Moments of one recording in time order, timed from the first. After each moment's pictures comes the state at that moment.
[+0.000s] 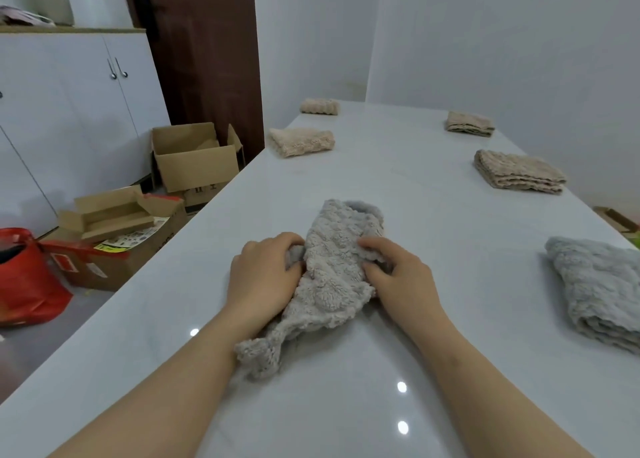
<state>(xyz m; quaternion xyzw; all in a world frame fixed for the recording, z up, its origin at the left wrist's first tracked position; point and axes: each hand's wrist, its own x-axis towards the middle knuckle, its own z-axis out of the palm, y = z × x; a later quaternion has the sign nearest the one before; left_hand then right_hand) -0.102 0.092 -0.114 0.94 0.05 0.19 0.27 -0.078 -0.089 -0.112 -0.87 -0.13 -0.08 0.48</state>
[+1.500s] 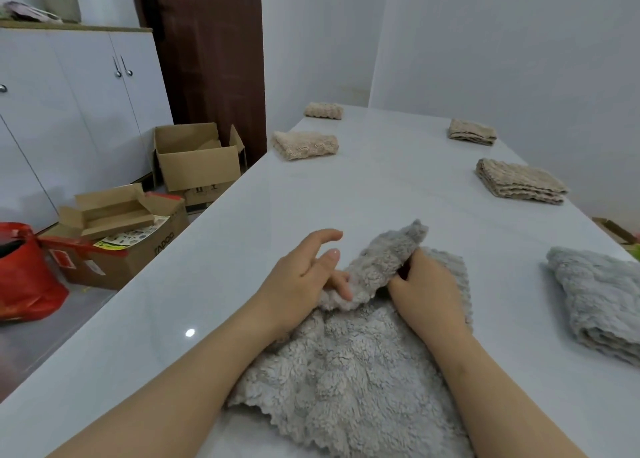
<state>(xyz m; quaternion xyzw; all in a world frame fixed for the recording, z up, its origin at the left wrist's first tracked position) -0.122 0.070 -0.099 0.81 -0.11 0.08 0.57 -0.070 -0.105 -0.111 -0.94 -0.11 -0.15 0.29</state>
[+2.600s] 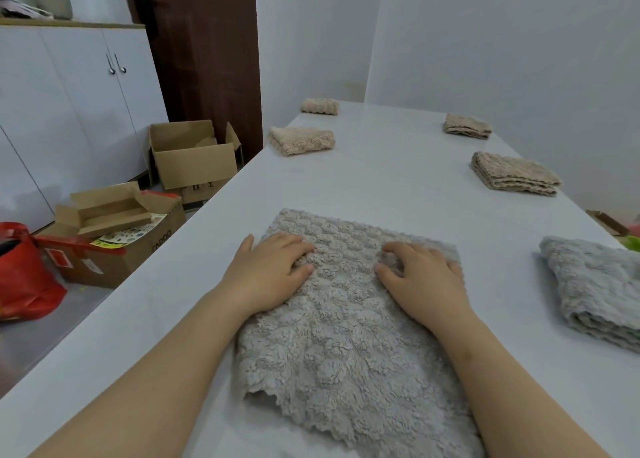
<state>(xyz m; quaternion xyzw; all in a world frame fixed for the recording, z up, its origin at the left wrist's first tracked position) -0.095 0.111 -0.115 0.99 -0.07 0.06 0.12 -0.080 -0.109 -0.099 -0.98 -0.11 -0.07 0.17</state>
